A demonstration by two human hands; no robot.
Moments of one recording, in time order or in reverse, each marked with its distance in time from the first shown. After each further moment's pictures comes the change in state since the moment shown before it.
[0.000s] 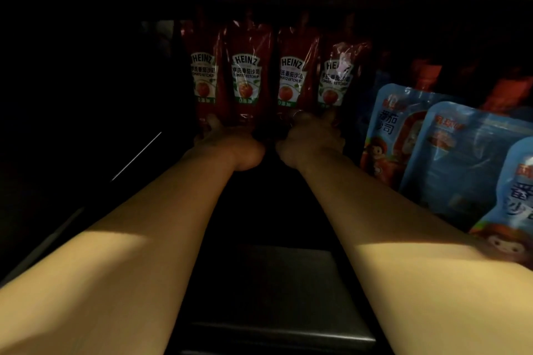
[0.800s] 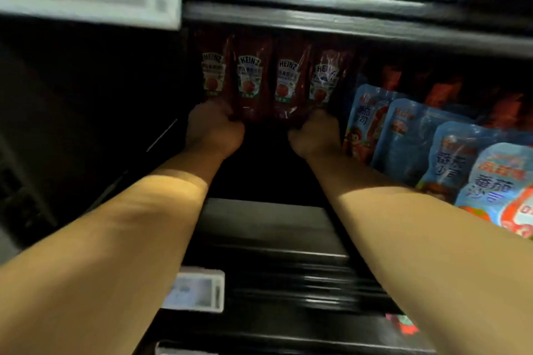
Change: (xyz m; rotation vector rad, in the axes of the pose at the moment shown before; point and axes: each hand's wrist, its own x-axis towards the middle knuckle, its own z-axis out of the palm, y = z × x) left_hand -0.063 -0.021 -0.010 -0.446 0.556 0.050; right_hand -0.033 0.024 -0.010 0.314 0.234 -0.096
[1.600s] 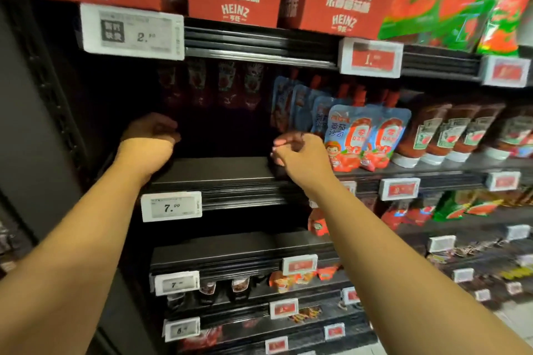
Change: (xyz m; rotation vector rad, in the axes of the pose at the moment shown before) left_hand -0.096 -0.039 -0.060 -0.454 -0.116 0.013; right_hand -0.188 0.014 -0.105 0.498 0.042 0.191
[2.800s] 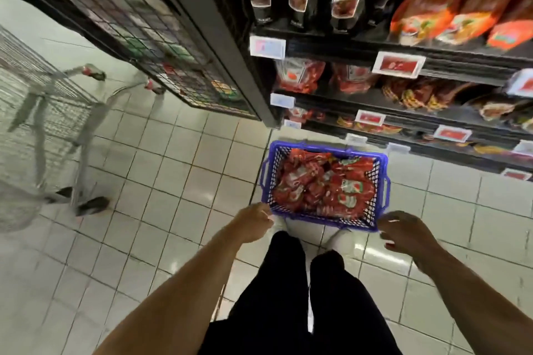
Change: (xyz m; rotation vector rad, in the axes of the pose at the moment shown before) left_hand -0.593 -0.251 0.087 0.507 -0.862 -1.069; right_hand -0.365 0.475 -0.105 -0.213 -0.670 1.120
